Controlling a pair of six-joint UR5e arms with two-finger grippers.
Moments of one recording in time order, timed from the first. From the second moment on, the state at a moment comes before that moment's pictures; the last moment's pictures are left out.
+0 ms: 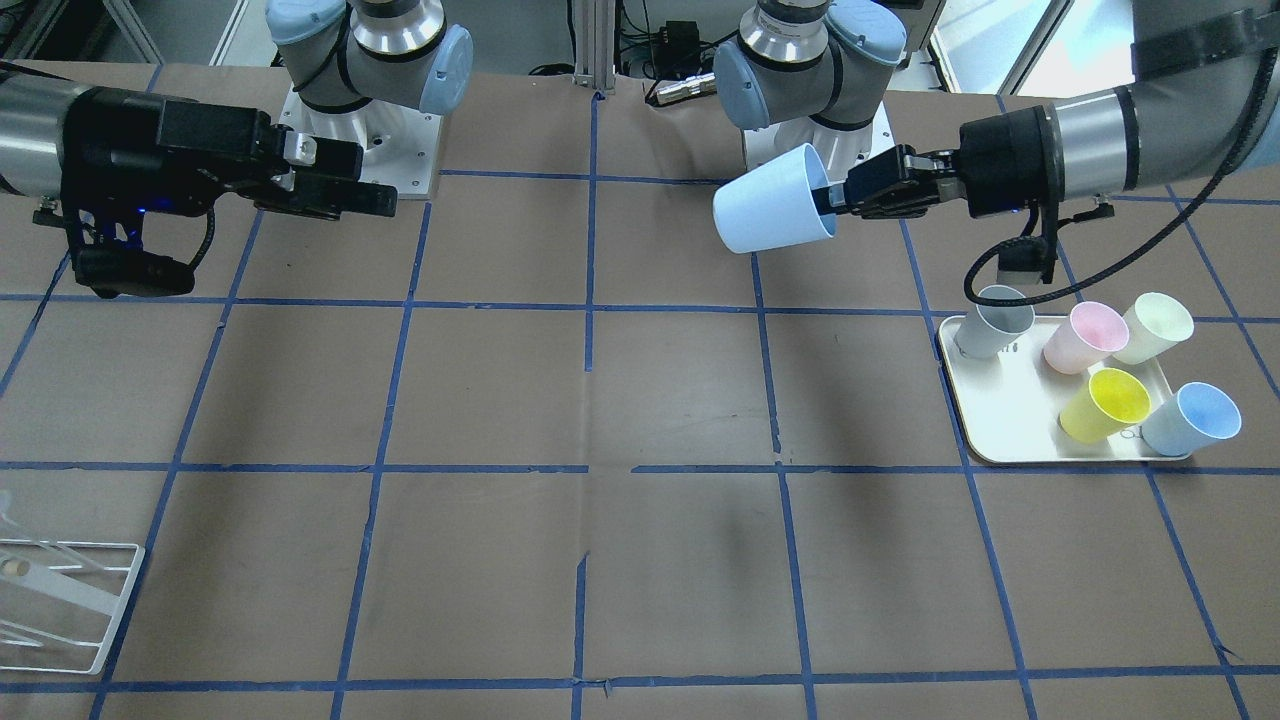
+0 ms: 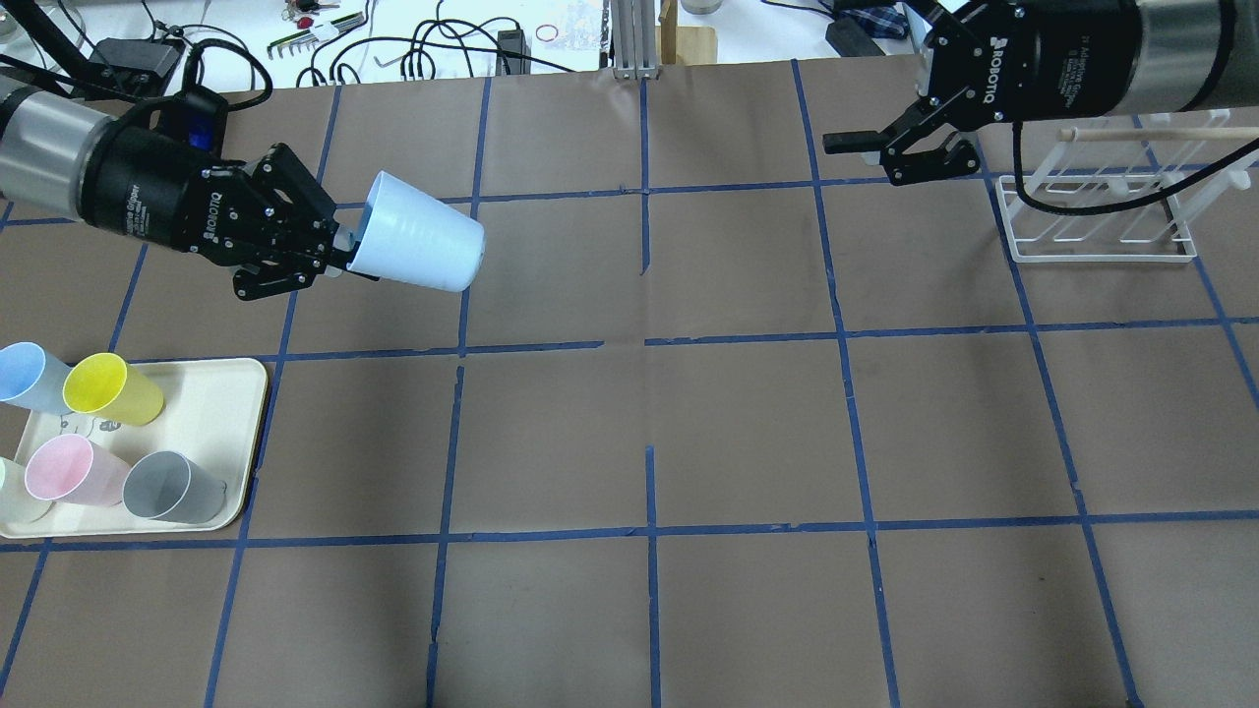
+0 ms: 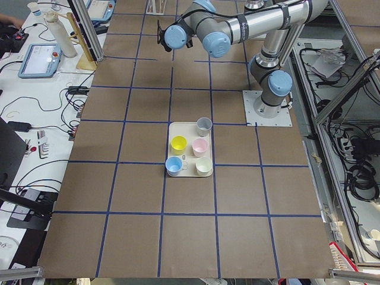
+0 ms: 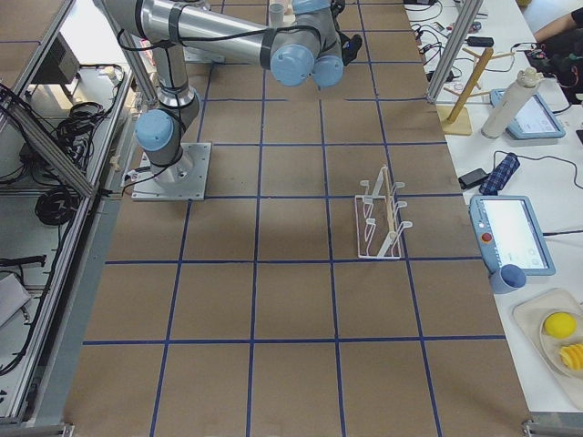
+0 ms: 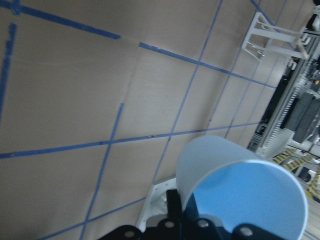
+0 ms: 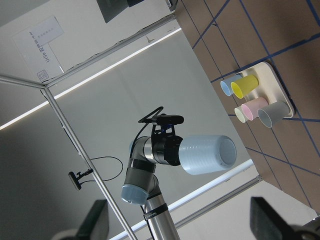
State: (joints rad) left arm -1.21 -1.60 -1.64 -2.25 0.67 0.37; right arm 1.27 -1.42 1.46 -0.42 -0.26 -0.73
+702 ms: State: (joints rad) left arm -1.40 -1.61 -1.66 -2.35 0.17 0.37; right arm 1.31 -1.43 1.47 -0.42 -0.23 -0.67
